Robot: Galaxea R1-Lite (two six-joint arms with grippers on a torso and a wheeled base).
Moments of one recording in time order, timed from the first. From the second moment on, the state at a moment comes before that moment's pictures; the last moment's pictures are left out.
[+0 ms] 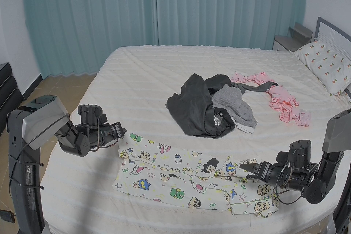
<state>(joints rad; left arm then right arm) -0.08 2.42 -1.10 -0.77 -0.27 -0.38 0.32 2.10 -0.17 -1.34 0.18 0.73</state>
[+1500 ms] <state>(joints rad) -0.19 2.47 -1.01 -0.55 -0.21 -0.25 0.33 2.11 -0.15 -1.34 0.18 0.73</state>
